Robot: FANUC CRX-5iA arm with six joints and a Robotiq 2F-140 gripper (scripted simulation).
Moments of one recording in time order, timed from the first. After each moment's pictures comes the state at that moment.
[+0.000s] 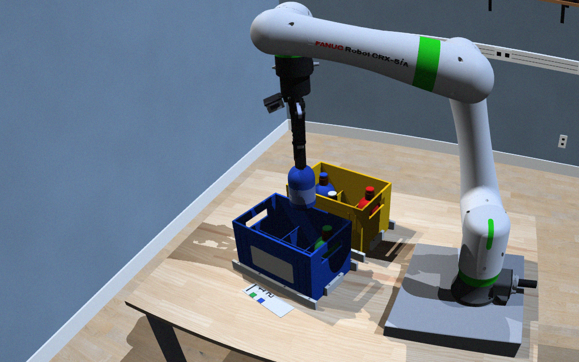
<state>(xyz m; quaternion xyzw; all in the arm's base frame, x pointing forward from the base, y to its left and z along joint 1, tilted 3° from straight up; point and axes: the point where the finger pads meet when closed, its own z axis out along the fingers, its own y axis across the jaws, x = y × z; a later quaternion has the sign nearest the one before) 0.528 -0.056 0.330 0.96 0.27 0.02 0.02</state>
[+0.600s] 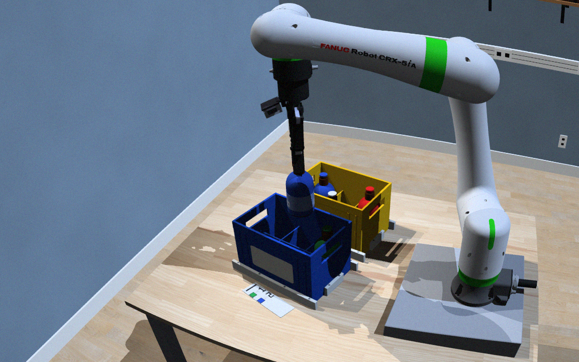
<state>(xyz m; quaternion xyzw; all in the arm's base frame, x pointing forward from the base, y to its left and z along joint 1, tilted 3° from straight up) 0.519 -0.024 0.329 0.96 0.27 0.02 0.02</state>
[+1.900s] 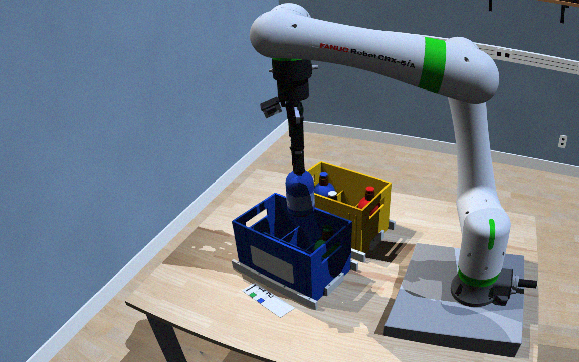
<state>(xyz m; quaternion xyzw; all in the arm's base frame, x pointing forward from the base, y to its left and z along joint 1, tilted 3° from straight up) 0.521 -0.026 0.329 0.96 0.27 0.02 0.02</state>
